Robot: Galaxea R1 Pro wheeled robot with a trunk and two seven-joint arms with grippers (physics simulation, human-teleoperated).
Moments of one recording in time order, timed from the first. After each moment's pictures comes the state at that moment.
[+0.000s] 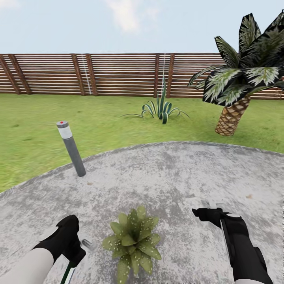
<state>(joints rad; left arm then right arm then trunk) -0.63 0.15 -0.11 -0.61 -0.96 0.97 -1.10 -0.41 0.04 -0.35 -1.32 0.43 0.69 0.45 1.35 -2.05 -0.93</state>
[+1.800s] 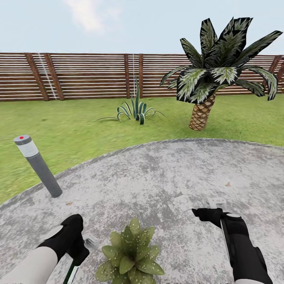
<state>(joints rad) -0.64 0.12 -0.16 -0.61 -0.96 0.97 -1.10 -0.41 0.04 -0.35 -1.32 0.43 0.69 0.45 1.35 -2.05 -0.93</state>
